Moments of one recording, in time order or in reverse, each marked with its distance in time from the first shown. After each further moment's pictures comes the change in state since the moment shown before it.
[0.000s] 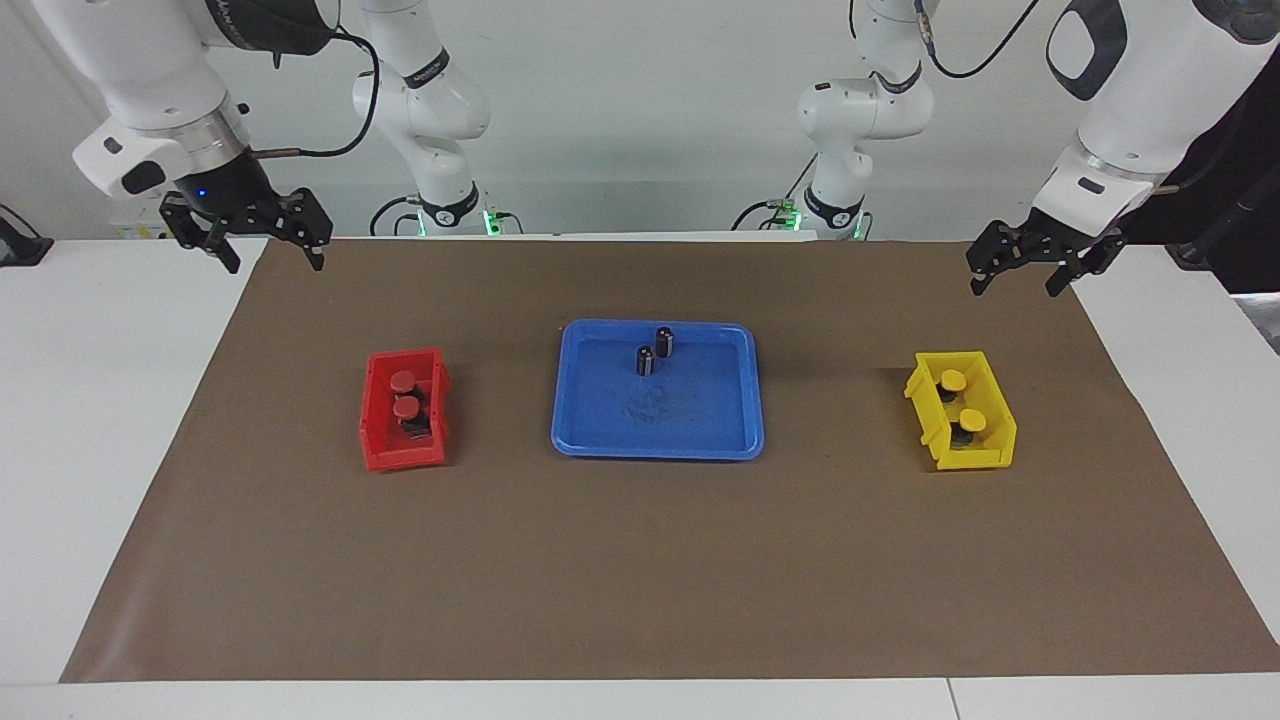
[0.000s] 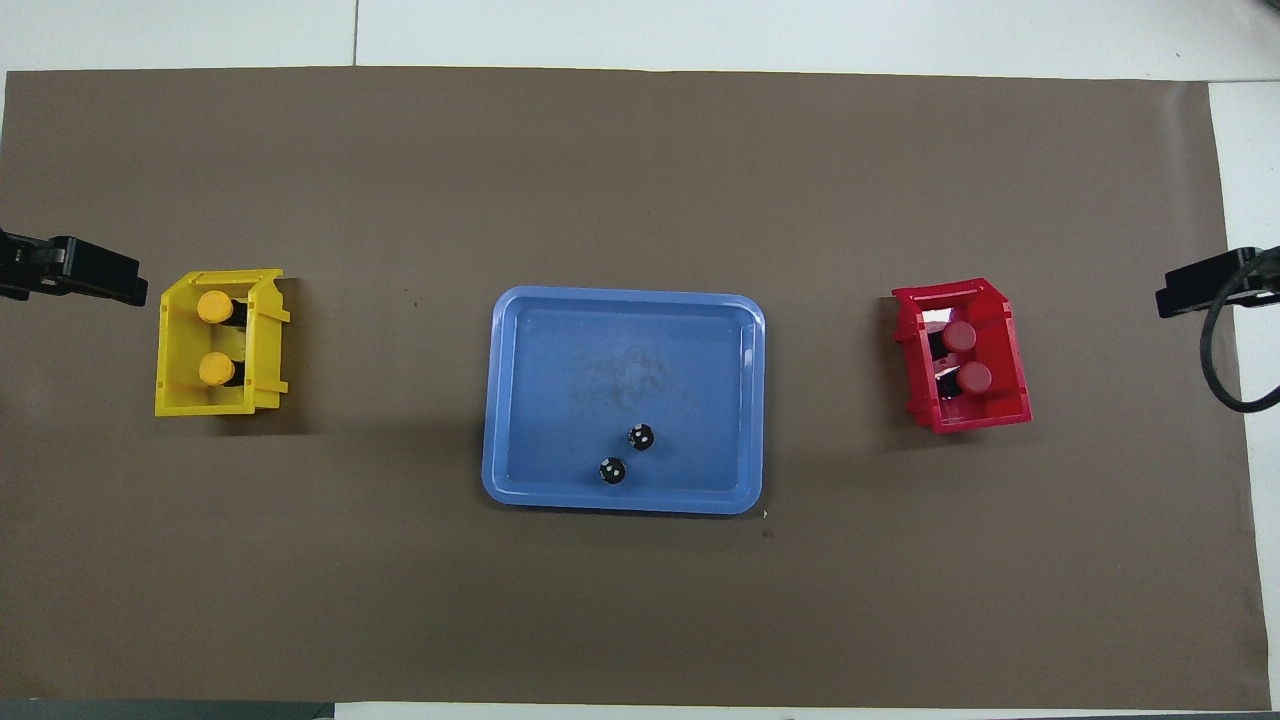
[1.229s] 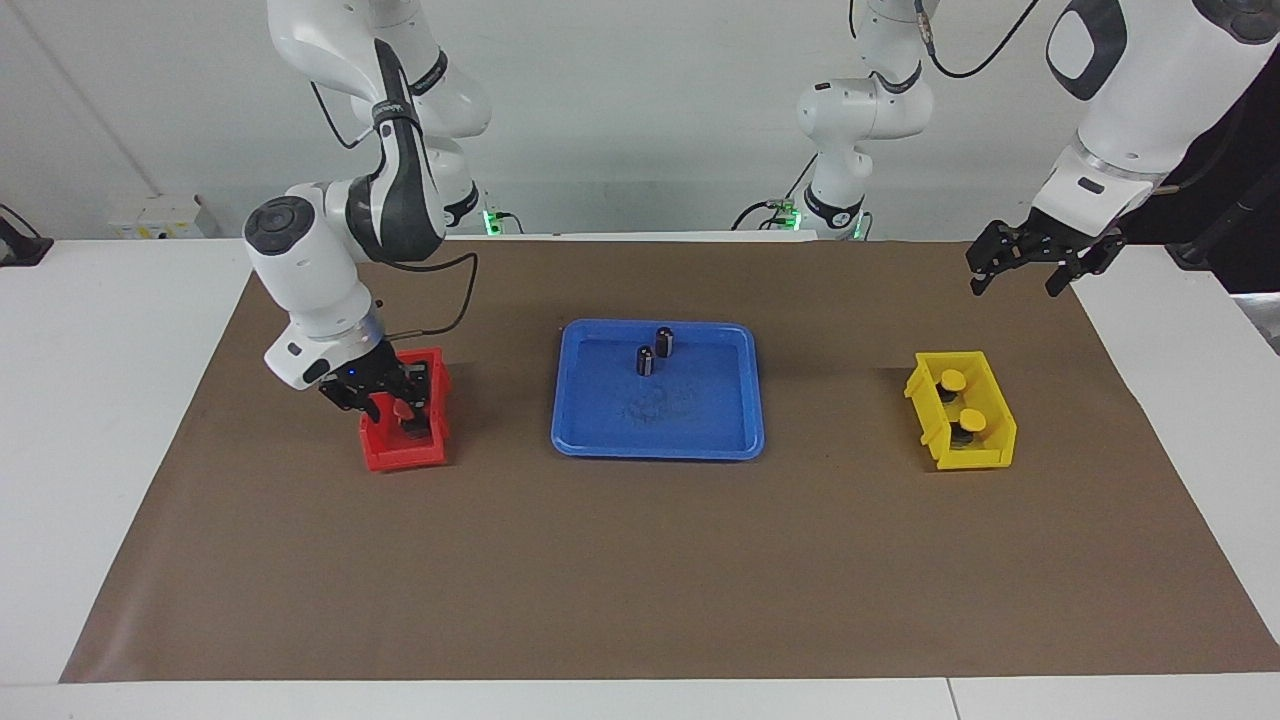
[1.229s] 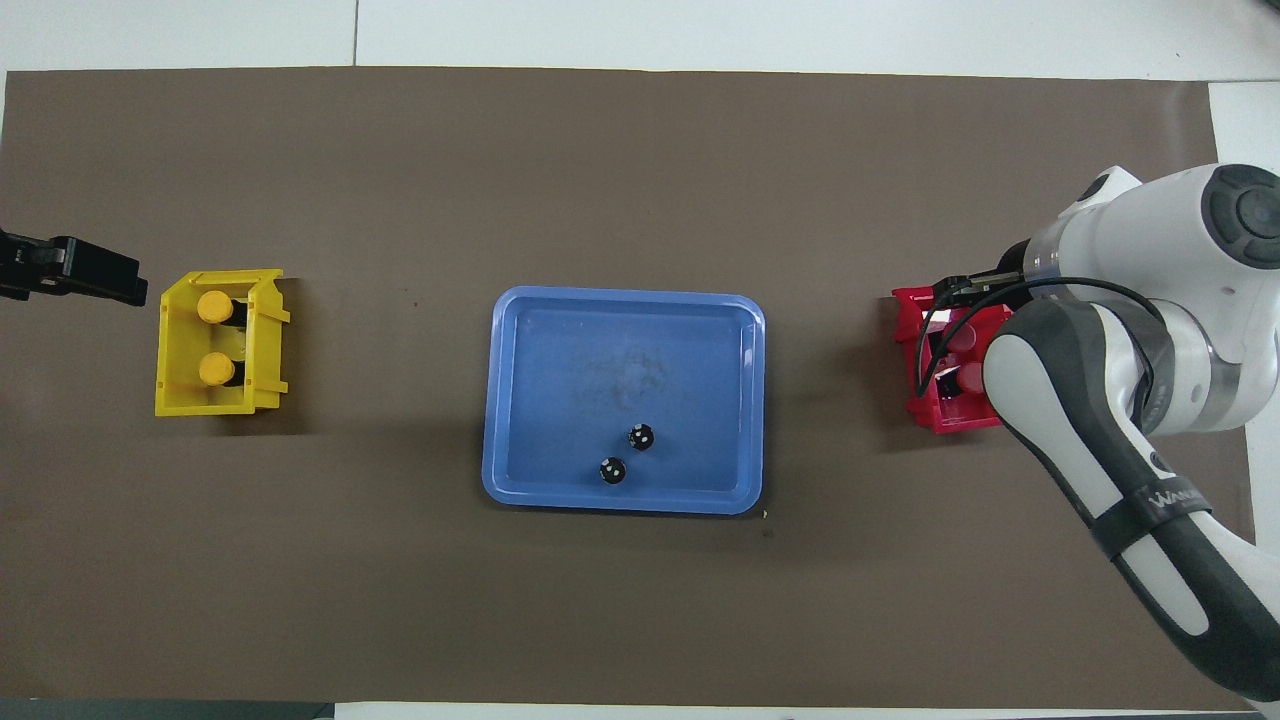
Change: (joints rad) left arm 0.000 0.000 0.000 0.000 0.000 0.000 0.000; right arm 0.091 0.138 -0.001 -0.483 0.027 0.690 0.038
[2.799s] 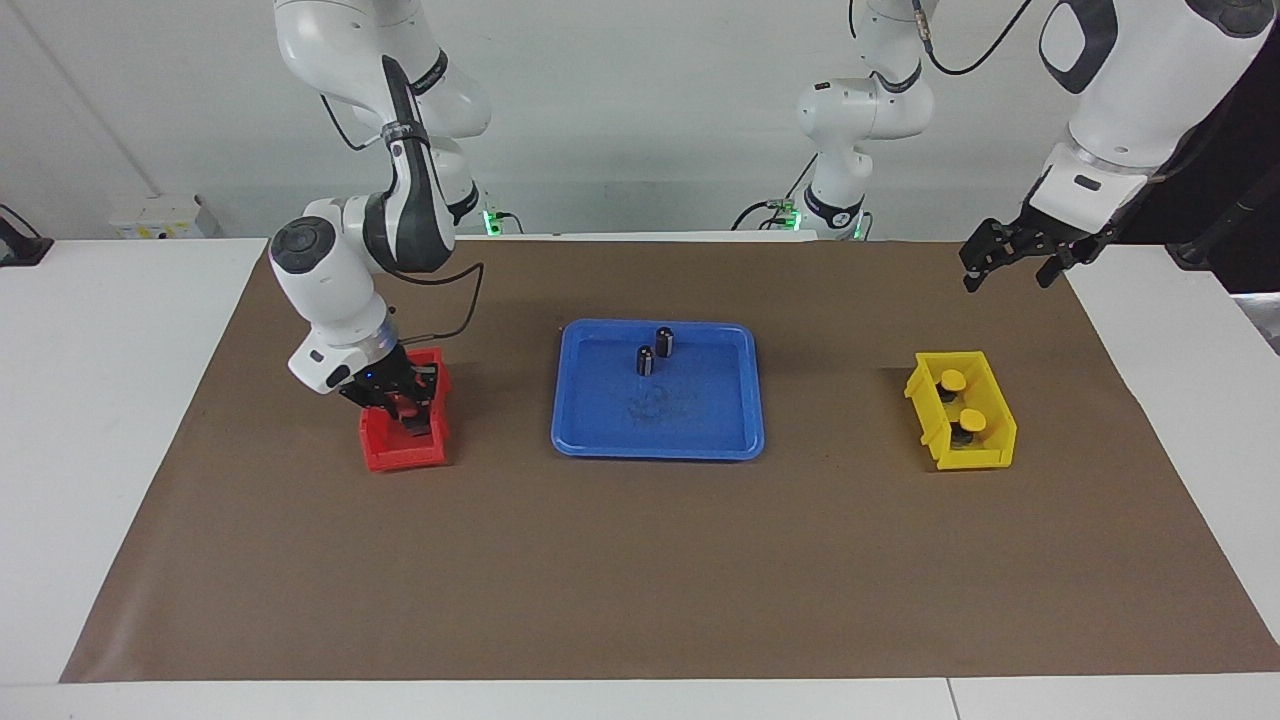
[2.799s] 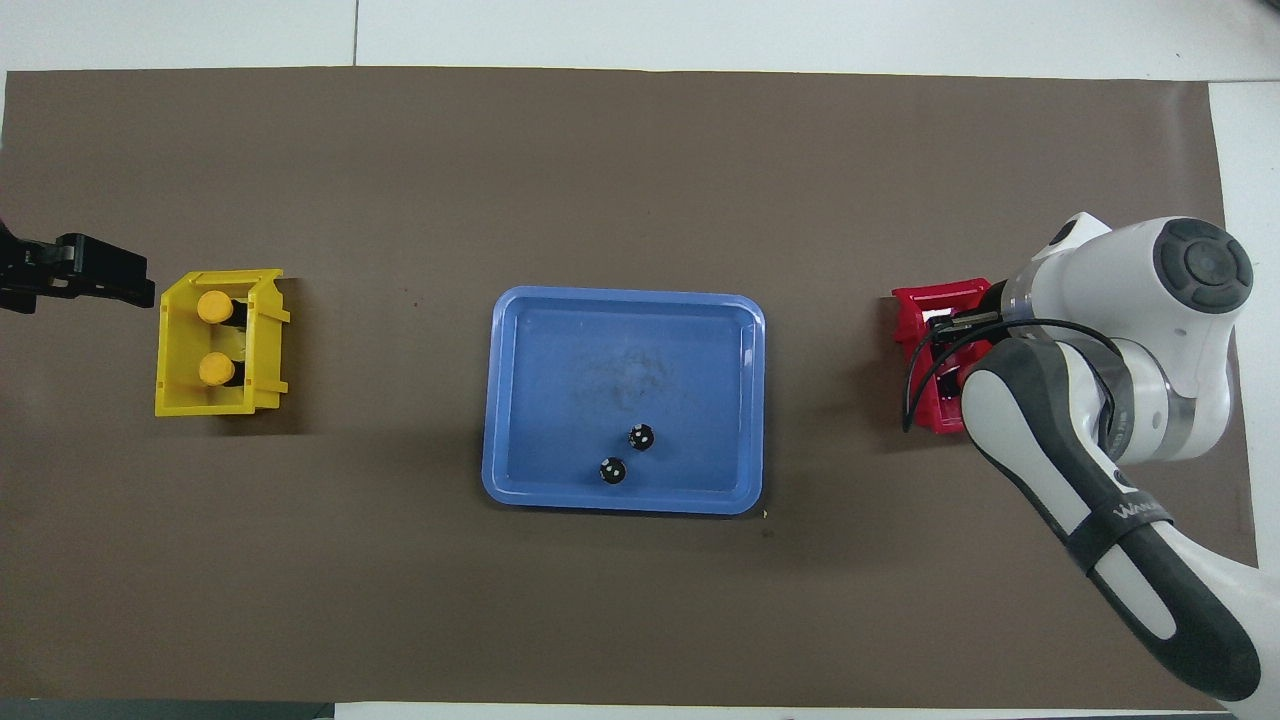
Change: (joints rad) left arm -0.012 -0.010 -0.003 -0.002 0.000 -0.020 -0.117; right arm -0.007 -0.010 0.001 -0.031 -0.001 -0.057 -0.042
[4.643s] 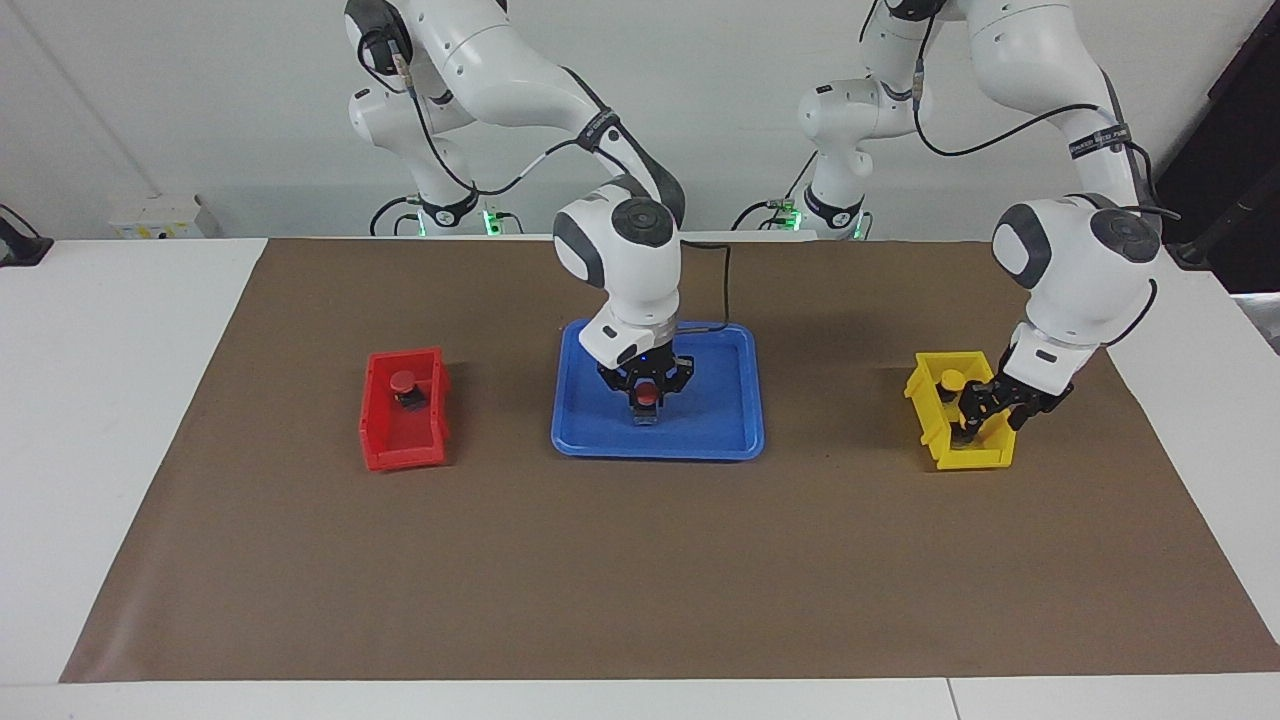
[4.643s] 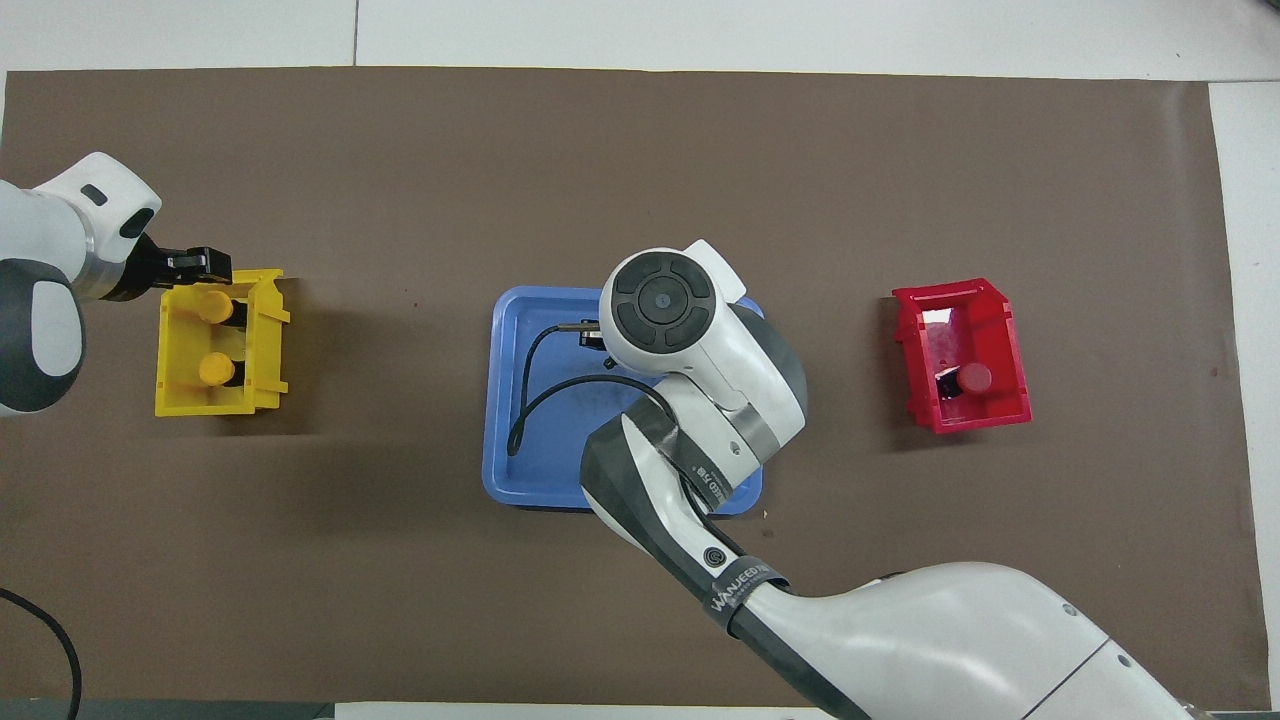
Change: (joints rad) left arm 0.106 0.180 0.002 -0.407 0.000 0.740 0.075; right arm 0.591 0.303 0.000 0.376 -0.130 0.008 0.857
